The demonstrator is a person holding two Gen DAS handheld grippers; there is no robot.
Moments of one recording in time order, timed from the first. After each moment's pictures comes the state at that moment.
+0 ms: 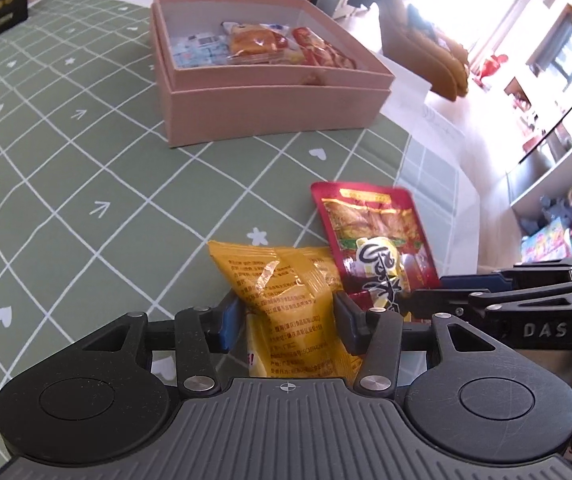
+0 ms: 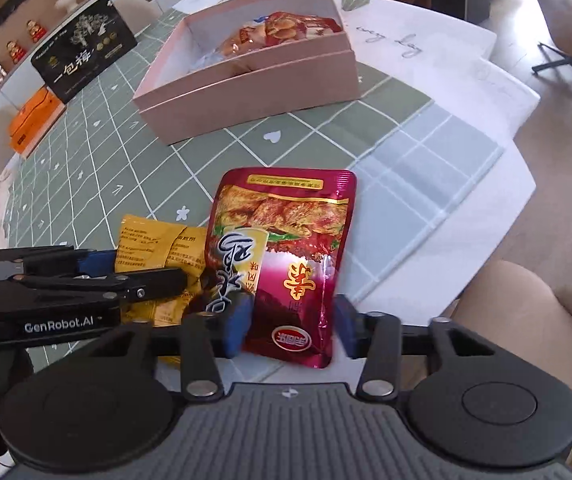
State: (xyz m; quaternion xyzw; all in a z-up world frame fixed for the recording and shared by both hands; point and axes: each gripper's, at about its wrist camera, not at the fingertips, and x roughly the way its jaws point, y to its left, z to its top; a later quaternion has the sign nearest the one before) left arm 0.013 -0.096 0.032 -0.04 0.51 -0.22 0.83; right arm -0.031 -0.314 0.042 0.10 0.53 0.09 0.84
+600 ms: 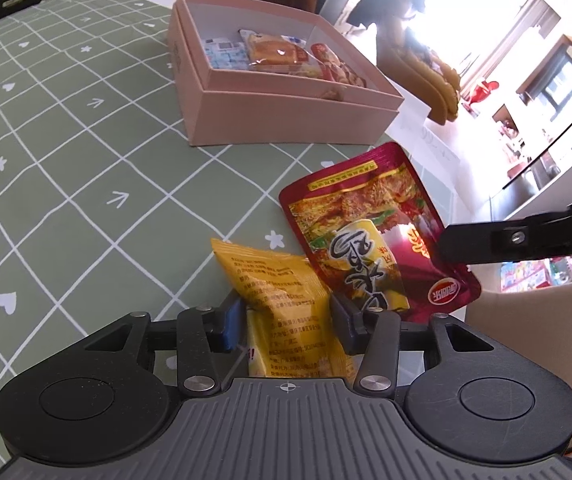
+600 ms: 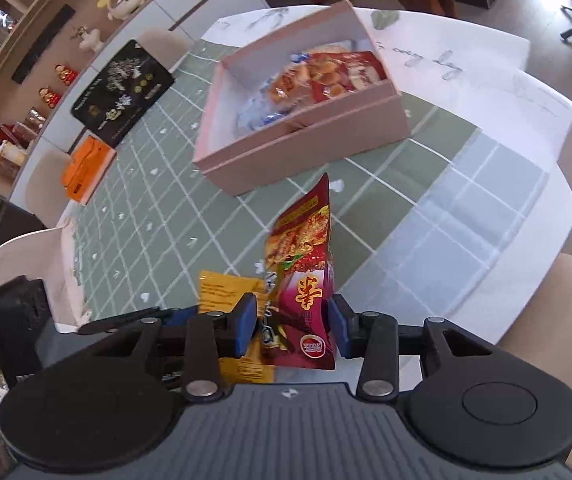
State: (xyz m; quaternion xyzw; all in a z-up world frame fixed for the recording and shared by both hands) left arm 0.013 -0.071 0.029 -0.09 0.50 -0.23 0.83; right arm -0.003 -0.314 0.082 0.20 0.52 0.15 0.82
